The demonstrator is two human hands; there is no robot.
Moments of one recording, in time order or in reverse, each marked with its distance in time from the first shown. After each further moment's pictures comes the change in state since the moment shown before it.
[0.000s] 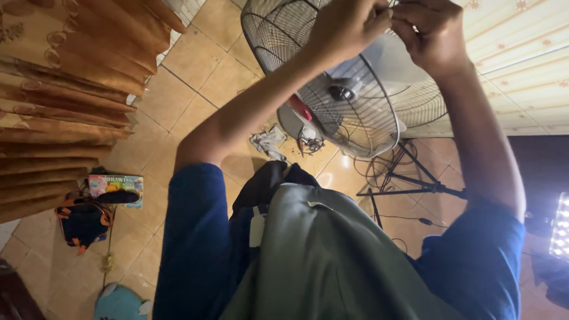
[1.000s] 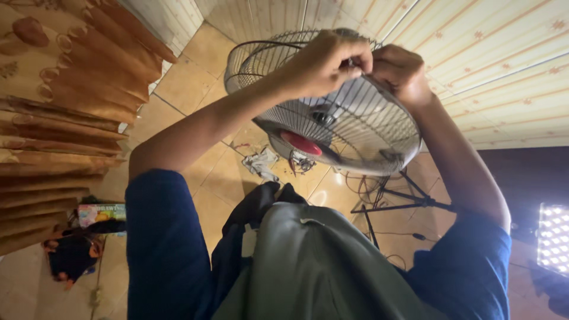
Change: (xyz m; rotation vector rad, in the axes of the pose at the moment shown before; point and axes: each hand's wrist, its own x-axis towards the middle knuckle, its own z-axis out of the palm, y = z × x) left_hand 0.017 0.040 -0.050 -0.313 -0.372 0.243; right_hand -0.029 0.022 0.009 0.036 -0.011 -0.016
